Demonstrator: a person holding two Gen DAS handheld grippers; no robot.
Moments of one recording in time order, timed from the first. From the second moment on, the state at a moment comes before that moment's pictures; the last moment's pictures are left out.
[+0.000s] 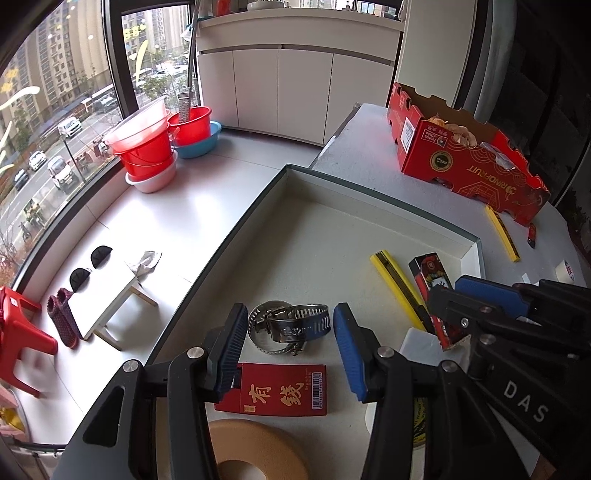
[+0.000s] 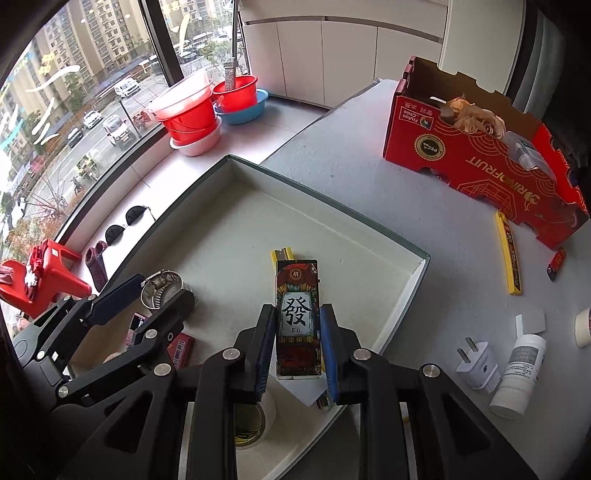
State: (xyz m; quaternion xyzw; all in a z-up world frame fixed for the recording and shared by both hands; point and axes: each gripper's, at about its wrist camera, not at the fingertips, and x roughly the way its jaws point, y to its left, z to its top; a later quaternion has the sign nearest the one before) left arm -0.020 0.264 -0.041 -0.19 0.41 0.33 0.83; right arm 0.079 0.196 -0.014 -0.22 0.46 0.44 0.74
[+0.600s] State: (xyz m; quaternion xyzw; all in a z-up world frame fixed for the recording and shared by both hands) left arm -0.025 0.211 -0.016 -0.18 0.40 0.29 0.85; right arm 0.100 0.084 0.017 -0.17 0.41 0.38 0.81
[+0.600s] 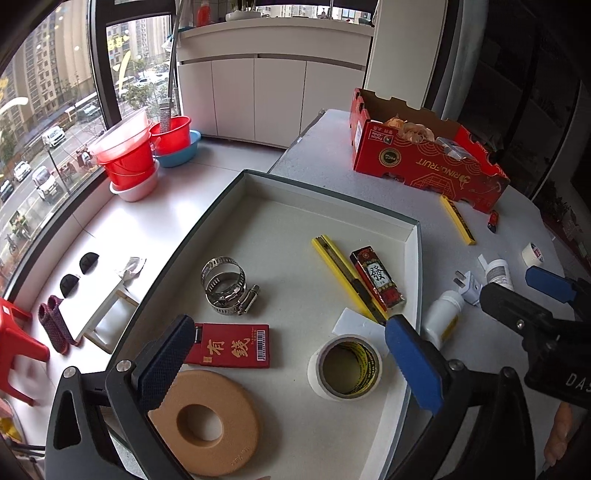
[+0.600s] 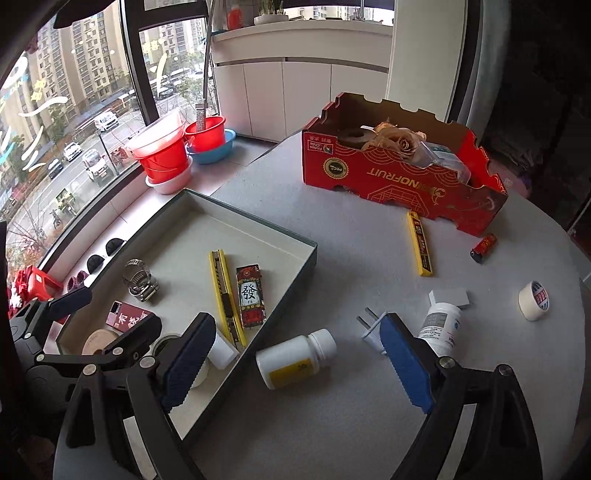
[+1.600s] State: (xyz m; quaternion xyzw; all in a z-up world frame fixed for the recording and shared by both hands) left arm 0.051 0.092 -0.071 -0.14 0.46 0.13 0.87; right arm 0.202 0.030 -0.058 -0.08 0.55 0.29 0.78
